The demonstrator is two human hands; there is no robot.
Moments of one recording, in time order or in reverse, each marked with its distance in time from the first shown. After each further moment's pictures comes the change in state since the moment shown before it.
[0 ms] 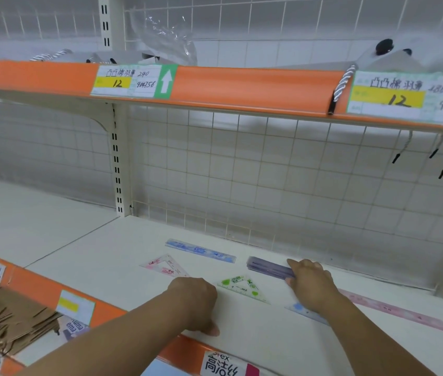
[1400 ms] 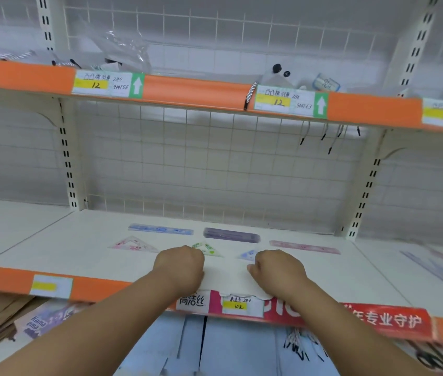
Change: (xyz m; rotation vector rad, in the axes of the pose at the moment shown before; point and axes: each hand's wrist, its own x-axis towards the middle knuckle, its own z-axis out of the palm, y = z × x) left_hand -0.067 0.038 -0.001 -0.034 0.373 0.066; right_hand -0.173 -0.042 -0.058 0.044 0.028 0.116
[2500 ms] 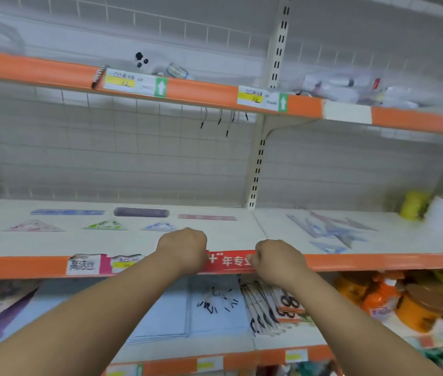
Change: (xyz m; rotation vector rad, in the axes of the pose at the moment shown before) left_hand -0.053 0.221 -0.056 -0.113 0.023 0.189; right_hand -0.154 0.187 -0.042 -0.026 0.034 0.180
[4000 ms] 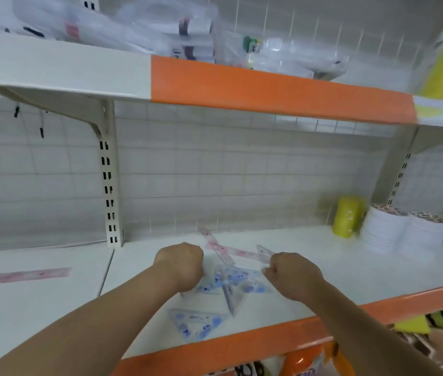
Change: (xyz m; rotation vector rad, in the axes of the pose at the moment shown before) left_hand 0.291 0.318 0.019 0.084 -0.085 0.108; right_hand 0.161 0.415 0.002 0.009 -0.019 0.212
